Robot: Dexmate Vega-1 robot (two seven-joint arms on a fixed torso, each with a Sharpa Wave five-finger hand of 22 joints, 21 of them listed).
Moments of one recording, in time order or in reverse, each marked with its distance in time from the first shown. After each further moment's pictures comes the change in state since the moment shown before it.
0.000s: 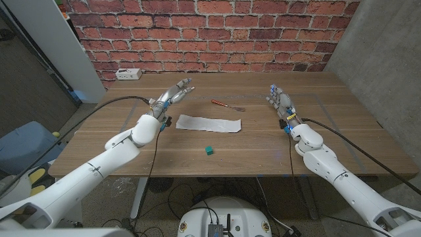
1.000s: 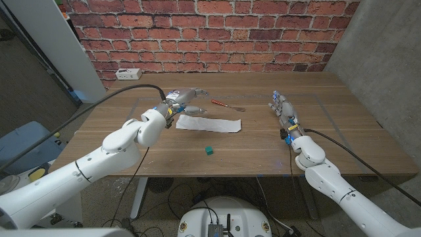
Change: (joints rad) left arm -0.004 0.170 0.091 -0.418 0.525 0.410 -0.338; left_hand 0.427 -0.180 -0.149 -0.056 0.003 0.180 -0.098 0.045 0.023 0.139 -0.071 0.111 0.091 0.212 -0.034 0.049 0.047 0.400 -0.066 0.233 0.043; right arm -0.164 -0.024 0.030 -0.151 -0.034 0.050 -0.104; right_hand 0.000 0.000 -0.007 -0.001 0.000 0.005 -0.005 0.000 0.005 0.000 0.000 0.000 0.000 0.000 0.000 0.000 0.005 0.000 0.000 0.000 0.000
